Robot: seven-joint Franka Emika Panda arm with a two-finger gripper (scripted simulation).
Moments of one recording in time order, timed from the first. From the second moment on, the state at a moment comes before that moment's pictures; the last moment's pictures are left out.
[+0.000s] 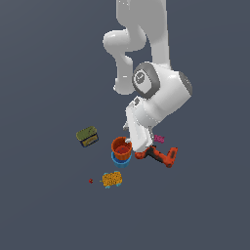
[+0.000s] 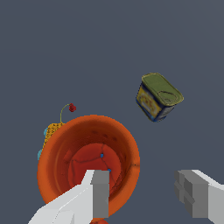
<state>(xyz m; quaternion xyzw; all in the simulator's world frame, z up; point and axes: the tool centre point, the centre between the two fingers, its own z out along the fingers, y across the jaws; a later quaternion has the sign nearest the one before) 0.007 0.006 0.173 0.73 -0.62 0.20 0.21</state>
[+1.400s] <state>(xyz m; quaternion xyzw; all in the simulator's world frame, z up) 0.004 -0.010 0.153 0.73 -0.62 0.20 0.21</state>
